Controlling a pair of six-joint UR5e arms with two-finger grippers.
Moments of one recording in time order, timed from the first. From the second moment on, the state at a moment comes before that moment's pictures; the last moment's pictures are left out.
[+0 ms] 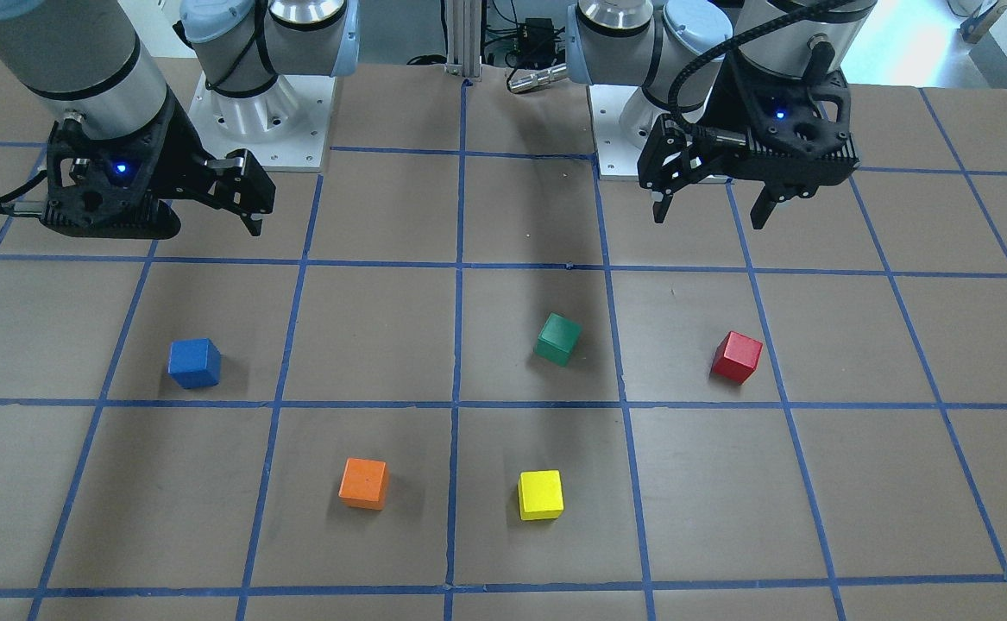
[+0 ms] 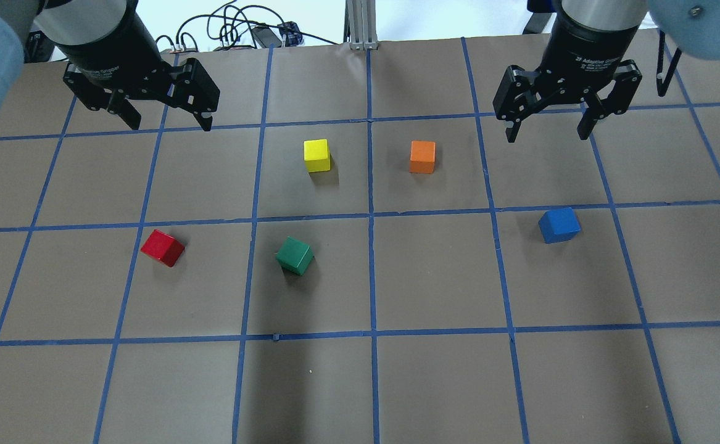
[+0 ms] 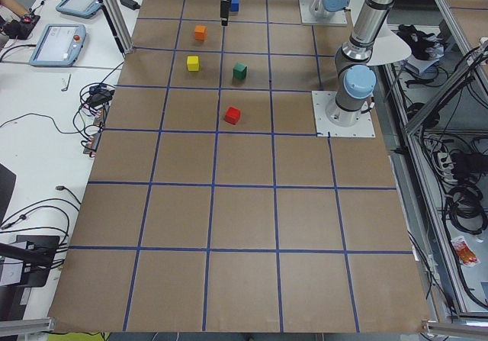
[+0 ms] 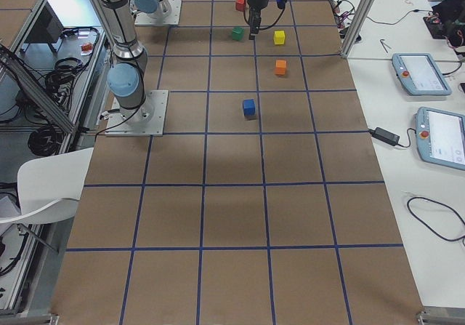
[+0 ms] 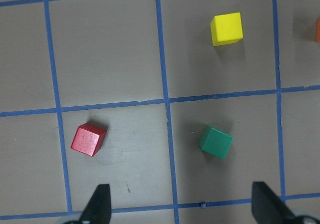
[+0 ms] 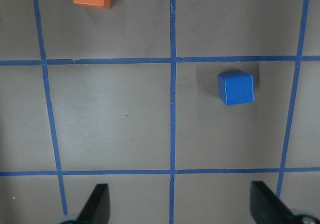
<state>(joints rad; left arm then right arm) -1.59 -1.59 -1.47 -1.58 1.59 0.04 1.58 -1.48 1.45 -1.43 -1.57 0.01</state>
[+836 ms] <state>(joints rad) -1.60 -1.58 -1.48 -1.60 1.59 0.04 1.58 -1.49 1.50 -1.45 -1.56 0.02</state>
